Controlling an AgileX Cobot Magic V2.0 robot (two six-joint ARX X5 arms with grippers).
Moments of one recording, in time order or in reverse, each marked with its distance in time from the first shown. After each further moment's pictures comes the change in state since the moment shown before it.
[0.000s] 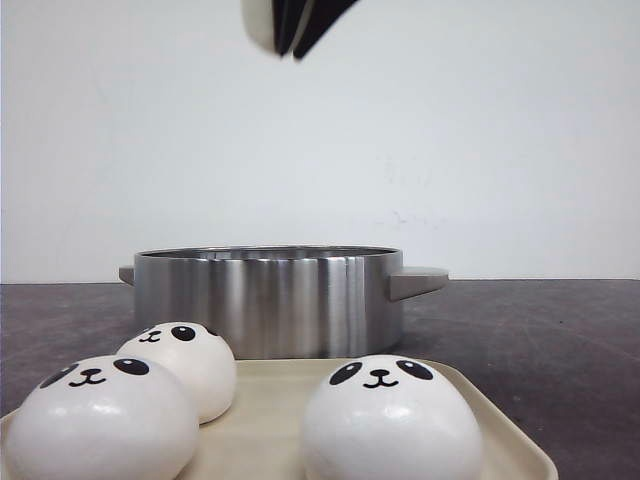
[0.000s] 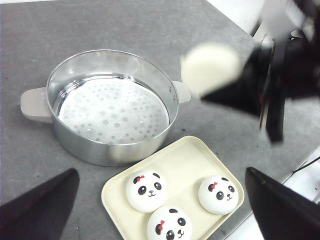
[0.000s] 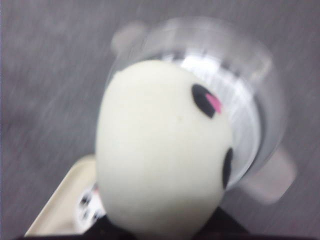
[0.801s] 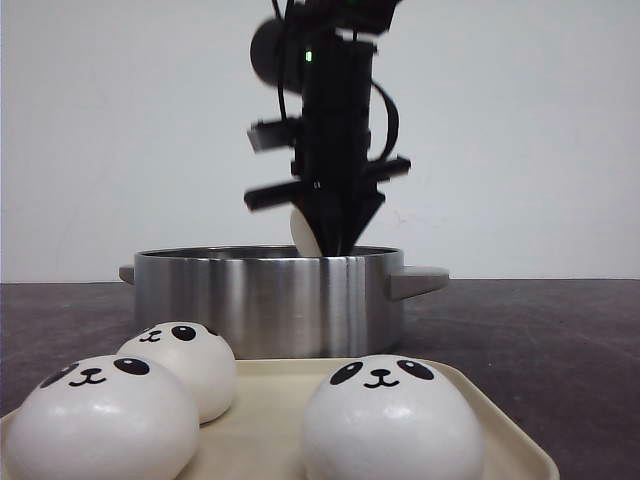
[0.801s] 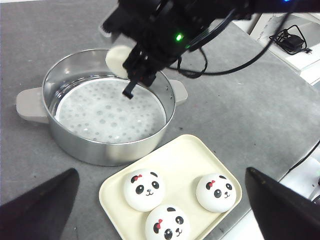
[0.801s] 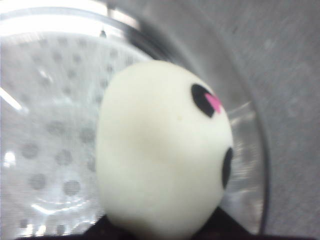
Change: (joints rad) left arm -0.019 0.000 0.000 -0.002 -0.004 0.000; right arm -0.329 0.637 0.359 -0.059 -0.087 -0.260
